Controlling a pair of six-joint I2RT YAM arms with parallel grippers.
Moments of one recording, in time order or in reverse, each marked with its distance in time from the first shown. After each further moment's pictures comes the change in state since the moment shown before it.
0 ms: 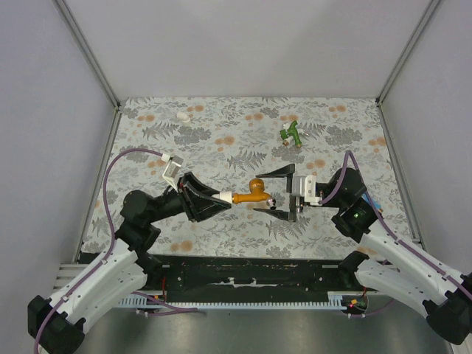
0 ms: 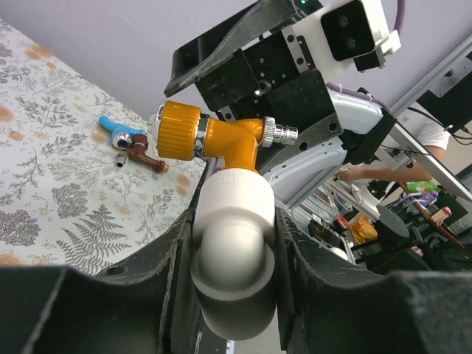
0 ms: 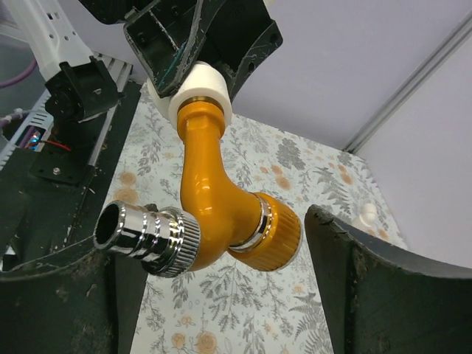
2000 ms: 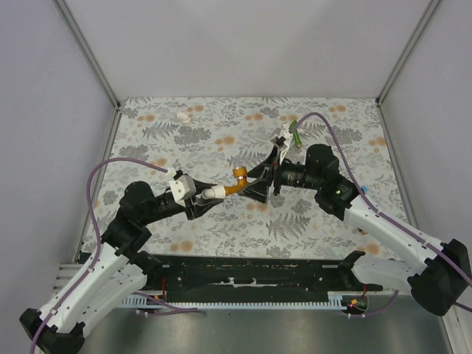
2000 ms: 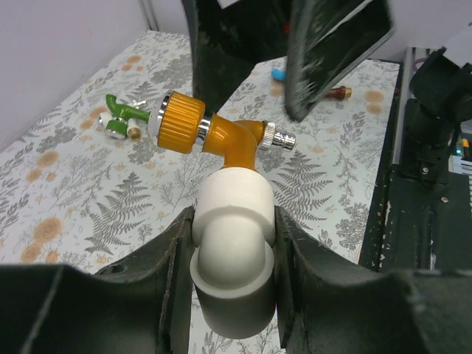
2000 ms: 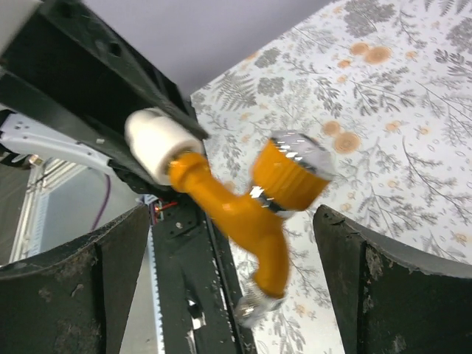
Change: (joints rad) left arm 0.003 -0.054 0.157 -0.560 -0.131 0.991; right arm 0.009 0.272 0.203 -0.152 0.188 0.786
